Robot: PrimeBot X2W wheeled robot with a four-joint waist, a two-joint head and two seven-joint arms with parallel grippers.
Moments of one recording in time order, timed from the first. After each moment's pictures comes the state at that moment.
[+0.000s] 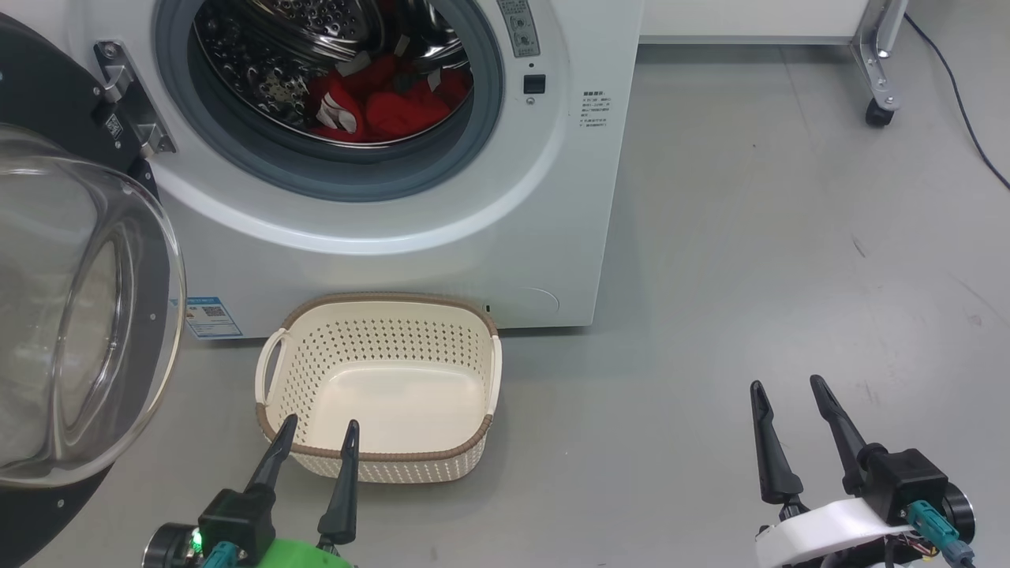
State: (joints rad) left arm 0.04 0.04 -0.23 0.18 -0.29 -0.02 -0.25; right arm 0.11 -0.04 0.11 0.10 0.23 0.02 -0.26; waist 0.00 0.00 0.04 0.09
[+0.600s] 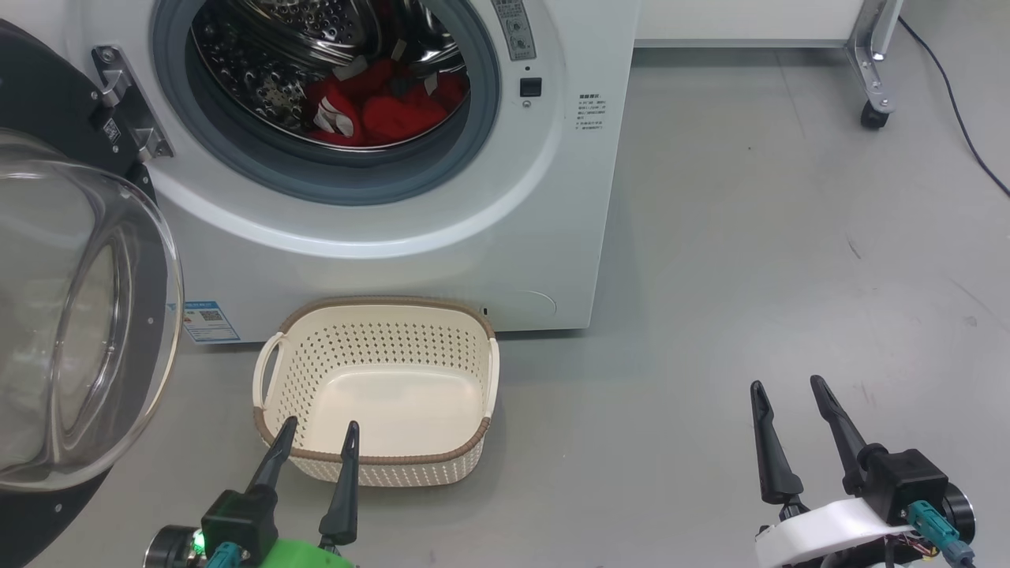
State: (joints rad) left arm 0.04 0.04 -0.24 0.19 -0.29 0.00 -0.25; right arm 0.11 -0.04 0.11 0.10 0.23 0.02 -0.26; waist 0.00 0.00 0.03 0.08
